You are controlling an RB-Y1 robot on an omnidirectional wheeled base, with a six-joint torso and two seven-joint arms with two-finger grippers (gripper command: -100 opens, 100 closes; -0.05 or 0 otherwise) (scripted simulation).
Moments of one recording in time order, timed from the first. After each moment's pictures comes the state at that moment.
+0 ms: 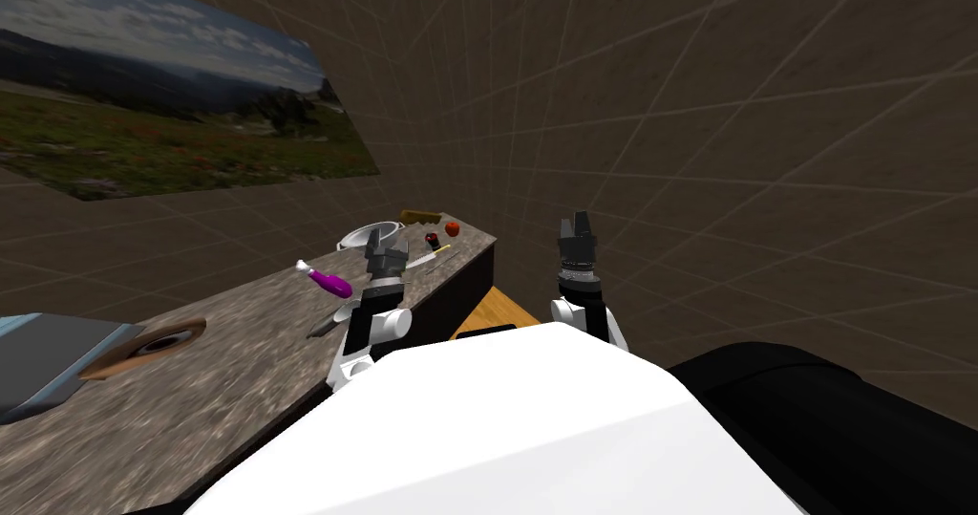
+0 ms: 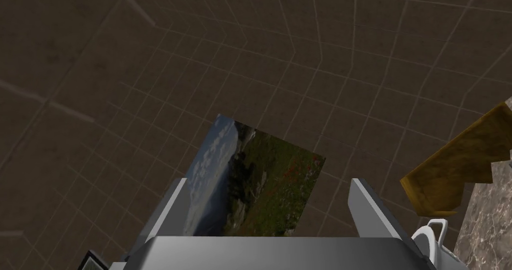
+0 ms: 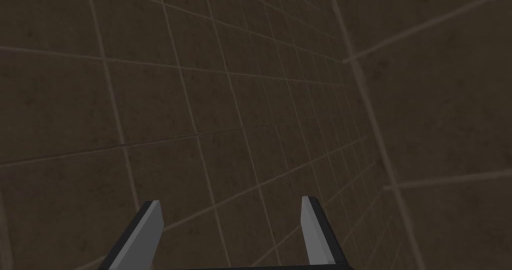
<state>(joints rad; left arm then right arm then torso) 0.32 0.14 0.05 -2.18 0.22 -0.23 0.12 0.51 0.00 -0.03 -2.39 0.08 -0.51 0.13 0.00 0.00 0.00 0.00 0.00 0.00</state>
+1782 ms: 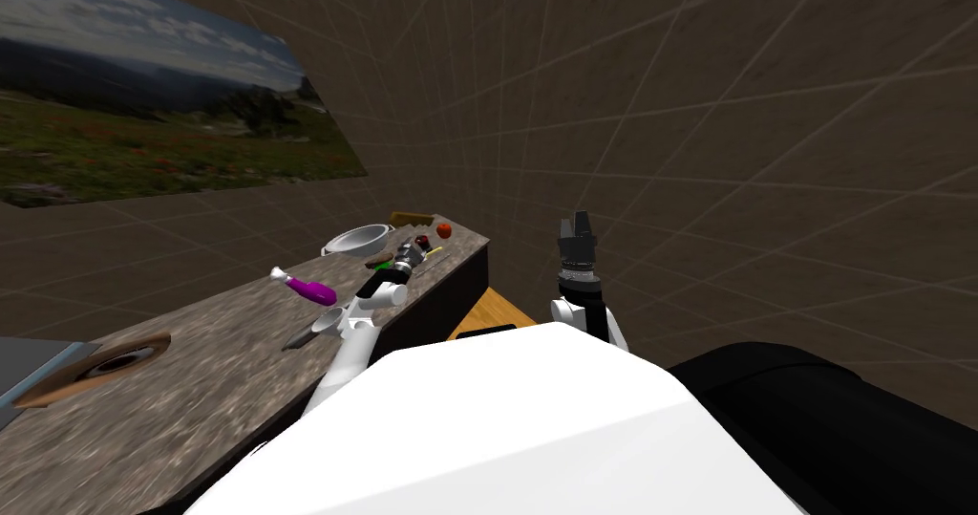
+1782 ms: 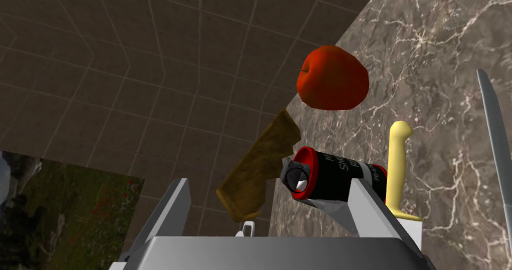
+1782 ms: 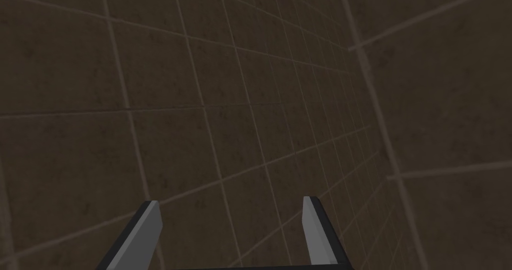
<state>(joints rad) 0.01 0.38 0.07 -1.82 0.44 0.29 0.24 0.51 0.00 -0.03 -2.39 0.08 -0.51 0.13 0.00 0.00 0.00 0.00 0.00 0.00</state>
